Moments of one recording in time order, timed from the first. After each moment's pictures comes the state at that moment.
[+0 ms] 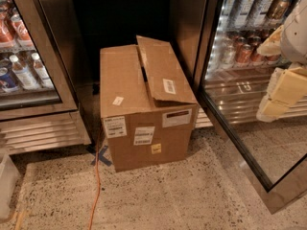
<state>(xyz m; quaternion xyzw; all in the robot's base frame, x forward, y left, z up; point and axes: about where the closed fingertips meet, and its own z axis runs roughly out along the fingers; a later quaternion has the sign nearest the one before) 0.438 -0.216 0.977 -0.60 0.78 -0.04 0.16</state>
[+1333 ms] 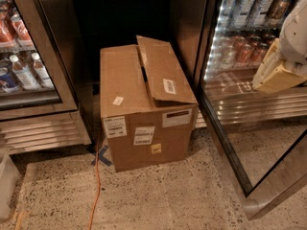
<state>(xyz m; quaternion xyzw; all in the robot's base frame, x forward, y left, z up) 0.439 -0.216 0.977 -0.60 0.78 -0.04 0.16</state>
